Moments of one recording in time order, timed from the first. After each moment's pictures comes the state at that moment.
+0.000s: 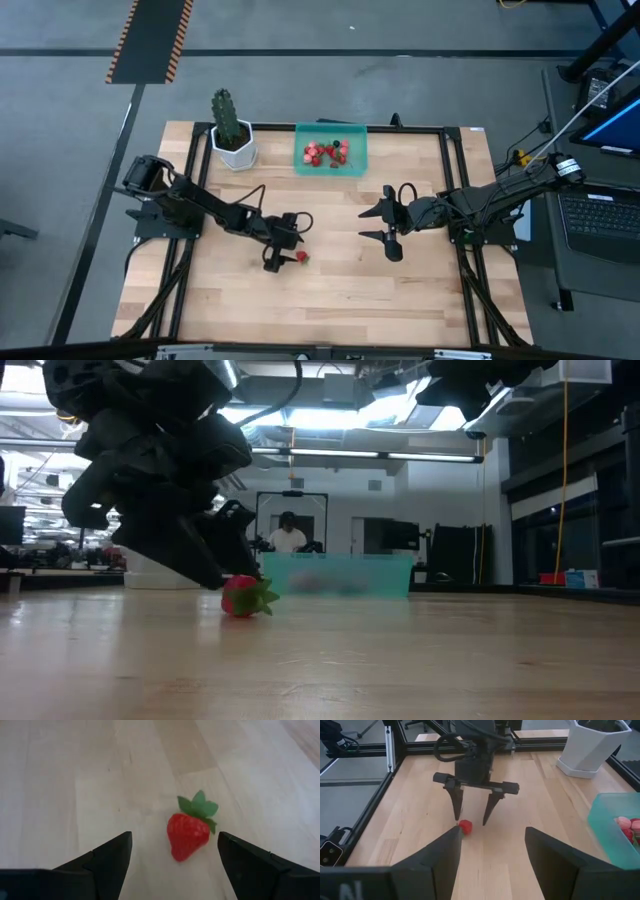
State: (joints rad) left arm -0.21 1.64 0.61 0.26 0.02 0.04; right arm 0.31 1.13 0.76 -0.07 0.27 0.18
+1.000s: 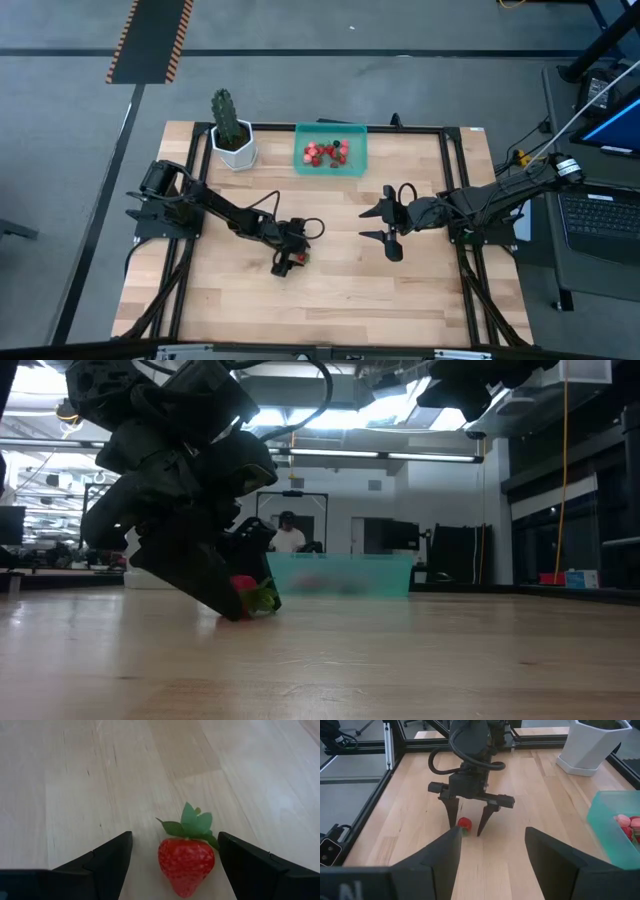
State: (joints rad) left arm -0.21 1.78 0.72 0.24 0.05 0.03; right arm 0.31 1.13 0.76 -0.08 0.27 0.18
